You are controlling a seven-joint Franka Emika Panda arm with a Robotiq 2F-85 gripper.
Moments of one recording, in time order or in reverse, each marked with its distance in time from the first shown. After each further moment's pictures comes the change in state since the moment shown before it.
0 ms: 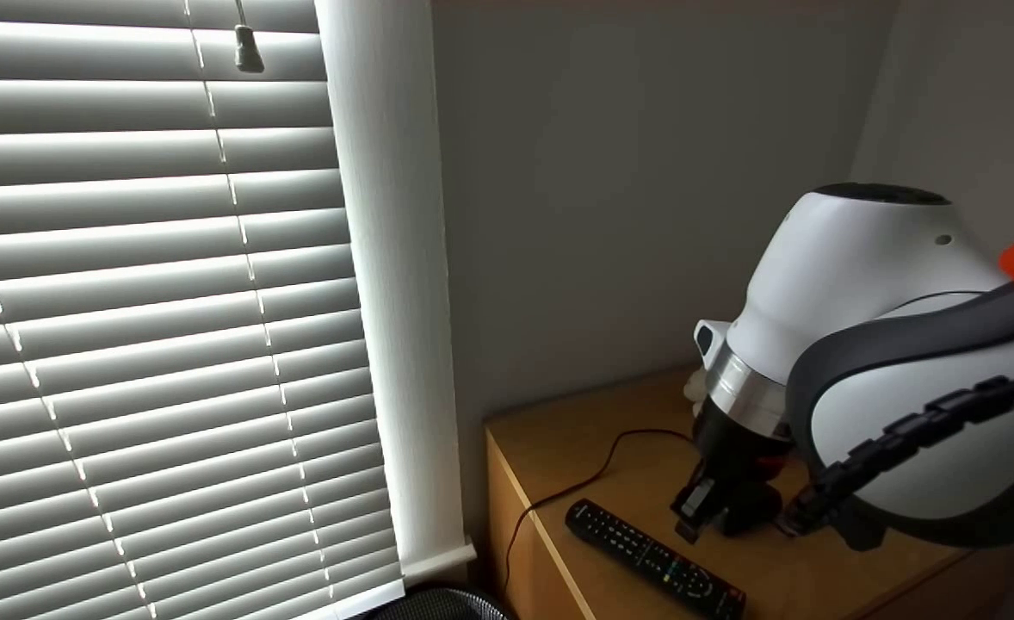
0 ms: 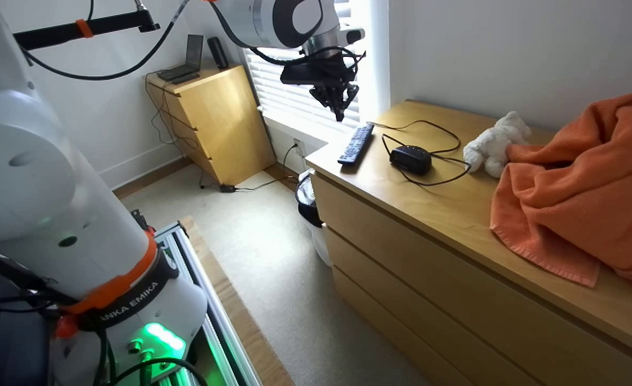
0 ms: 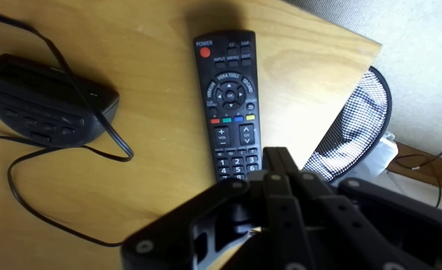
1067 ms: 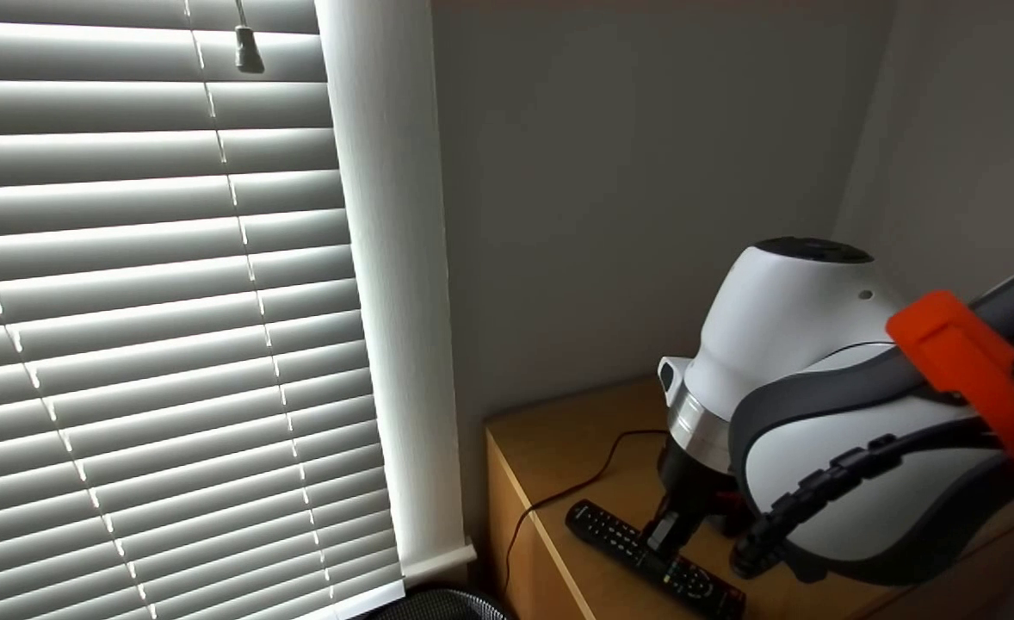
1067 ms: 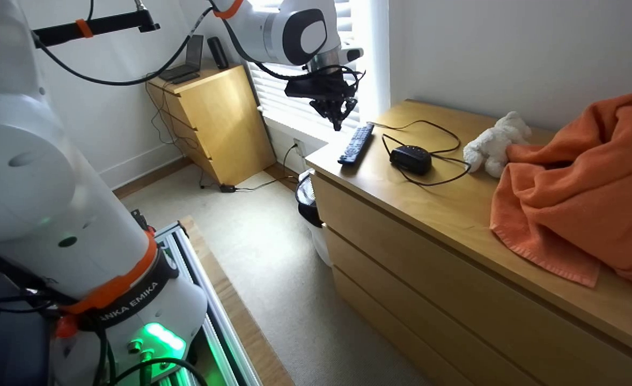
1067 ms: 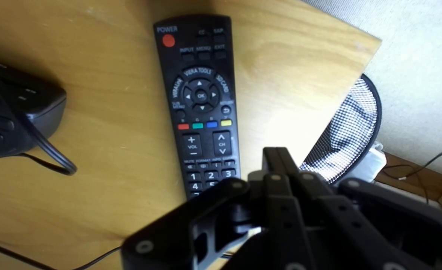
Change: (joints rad) arm -0.004 0.137 0.036 0.073 -0.001 0.033 -0.007
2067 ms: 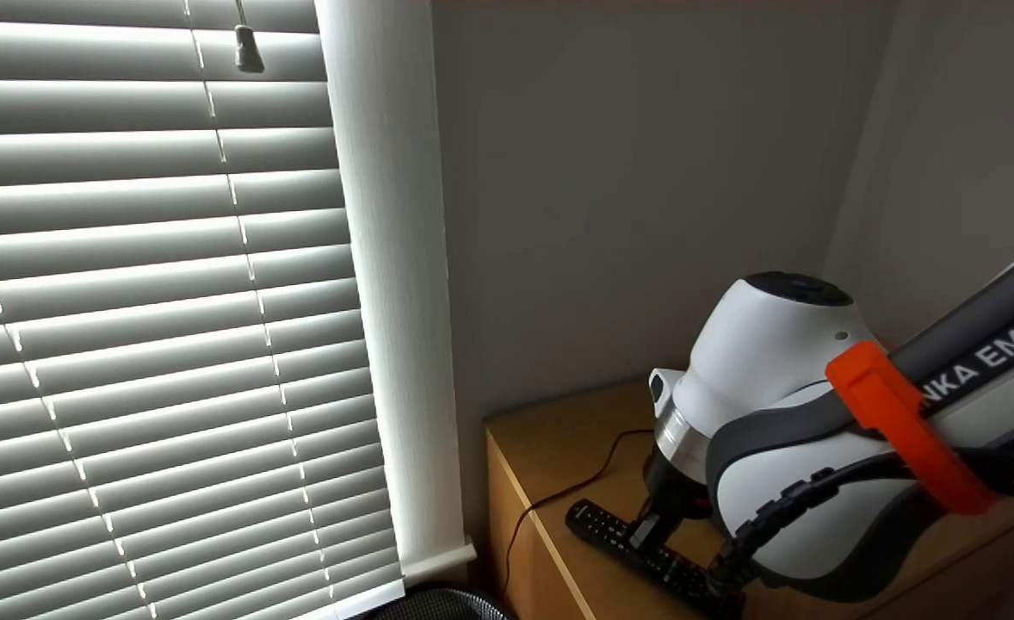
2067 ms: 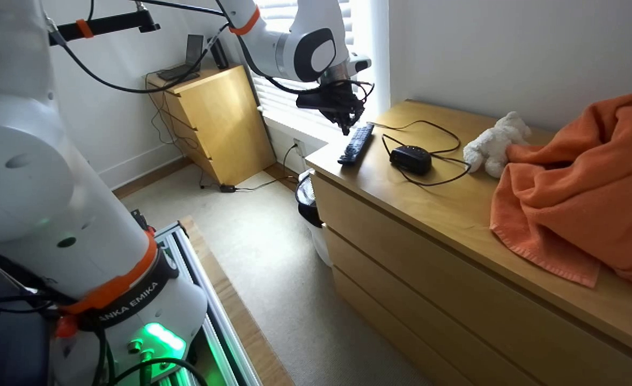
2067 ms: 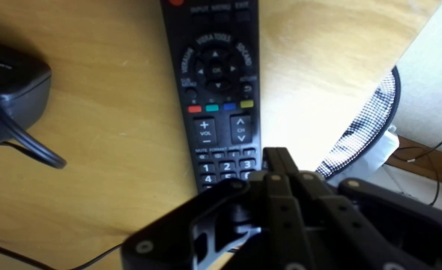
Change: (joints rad) arm -0.014 0.107 -0.001 0.046 -0.006 0.122 -0.009
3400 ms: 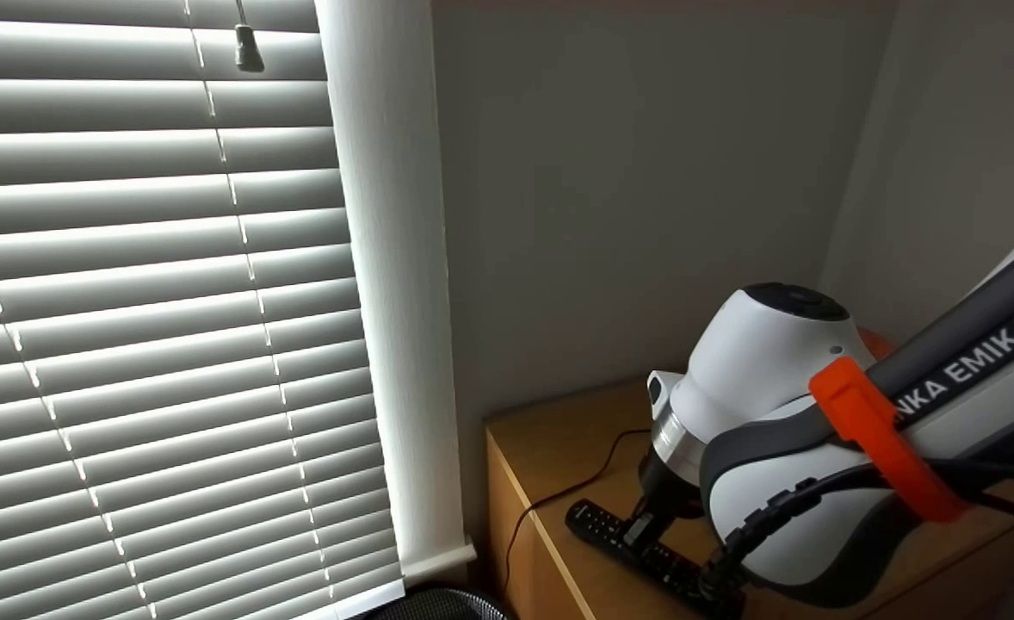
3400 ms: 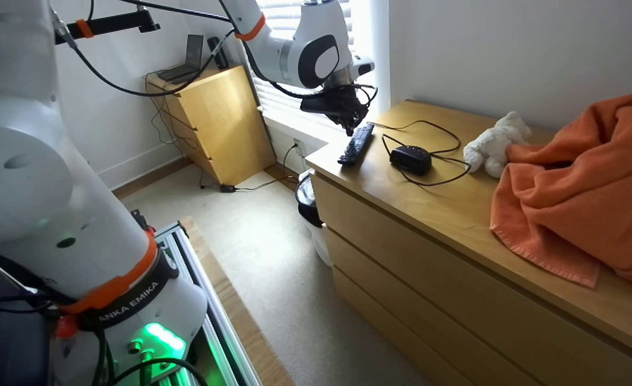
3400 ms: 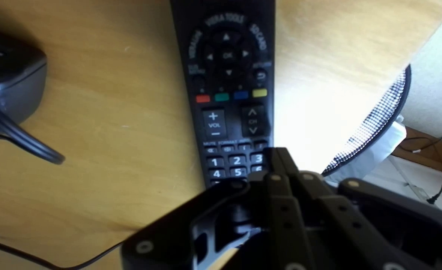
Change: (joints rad) arm -0.006 0.040 -0.001 0.020 -0.004 0.052 0.000
